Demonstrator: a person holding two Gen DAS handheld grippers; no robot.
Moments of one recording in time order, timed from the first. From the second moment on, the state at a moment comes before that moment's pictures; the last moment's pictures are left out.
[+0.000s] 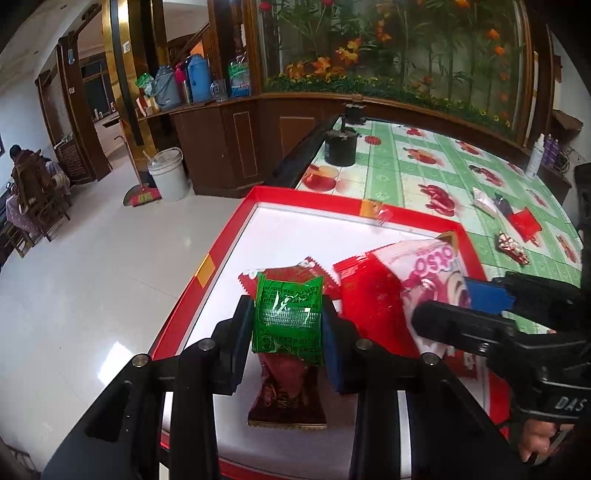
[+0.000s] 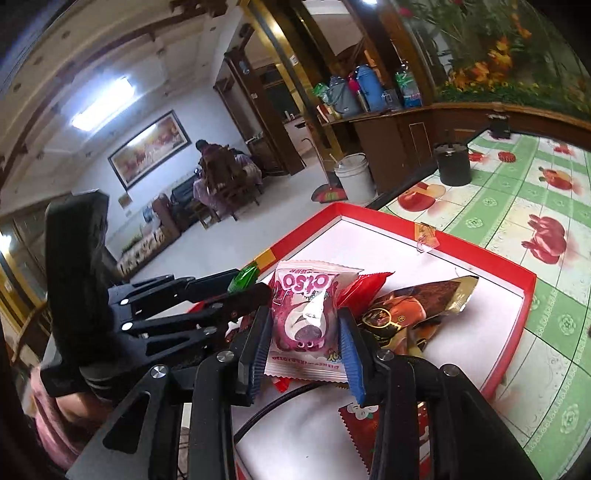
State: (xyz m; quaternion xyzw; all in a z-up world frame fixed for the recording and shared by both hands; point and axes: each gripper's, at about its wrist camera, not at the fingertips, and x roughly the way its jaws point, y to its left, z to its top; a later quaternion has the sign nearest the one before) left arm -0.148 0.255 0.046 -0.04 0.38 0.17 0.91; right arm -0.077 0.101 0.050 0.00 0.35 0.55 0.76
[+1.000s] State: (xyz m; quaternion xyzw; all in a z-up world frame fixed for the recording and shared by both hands) left arm -0.121 0.108 0.097 0.11 0.31 0.03 0.94; right arm -0.124 -0.334 0.214 0.26 0.01 0.21 0.94
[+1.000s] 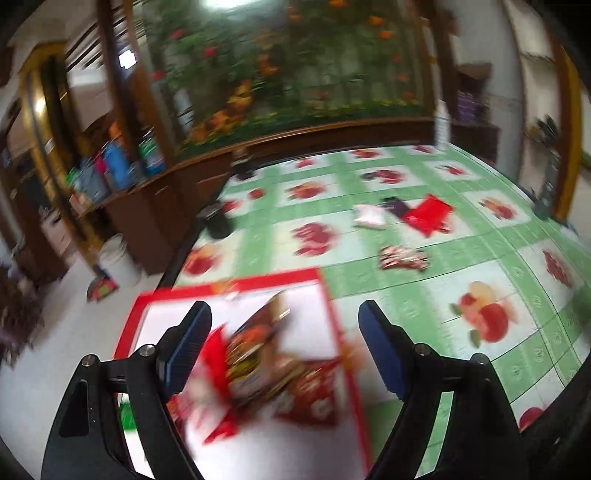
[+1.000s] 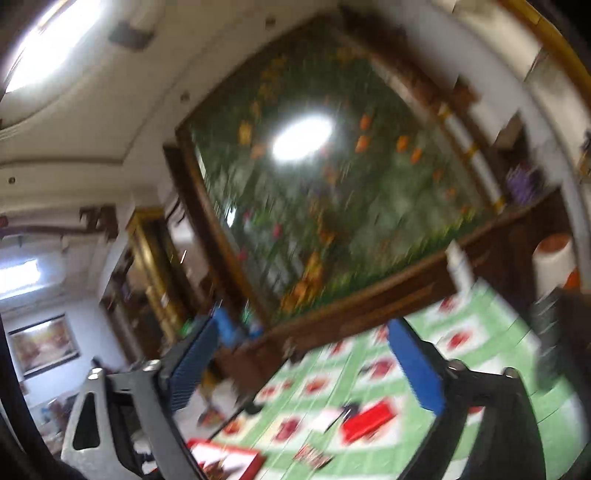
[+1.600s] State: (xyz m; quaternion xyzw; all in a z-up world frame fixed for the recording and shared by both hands) left arm 0.050 0.032 0.036 -0.10 0.53 0.09 0.84; right arm 0.041 -0.319 0.081 0.29 0.24 0.18 0.91
